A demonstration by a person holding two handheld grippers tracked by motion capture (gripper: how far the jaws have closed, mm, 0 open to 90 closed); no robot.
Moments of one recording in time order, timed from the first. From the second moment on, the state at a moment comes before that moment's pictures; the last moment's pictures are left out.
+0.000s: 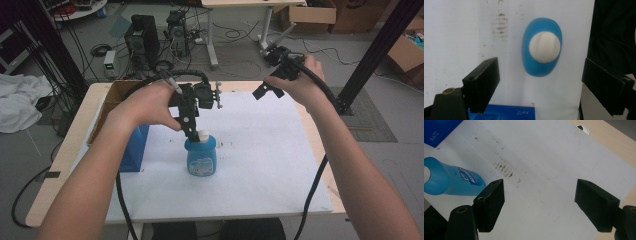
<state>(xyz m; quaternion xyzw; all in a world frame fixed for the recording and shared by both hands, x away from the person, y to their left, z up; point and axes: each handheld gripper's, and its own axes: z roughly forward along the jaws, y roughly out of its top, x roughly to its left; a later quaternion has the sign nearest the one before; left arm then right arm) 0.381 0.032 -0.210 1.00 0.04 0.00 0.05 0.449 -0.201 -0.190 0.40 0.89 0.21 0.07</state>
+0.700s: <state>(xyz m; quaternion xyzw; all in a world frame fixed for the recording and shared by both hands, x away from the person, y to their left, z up) 0.383 0.014 -0.258 1.00 0.03 -0.01 0.03 0.449 -0.209 -0.193 0.41 0.89 0.21 0.07</state>
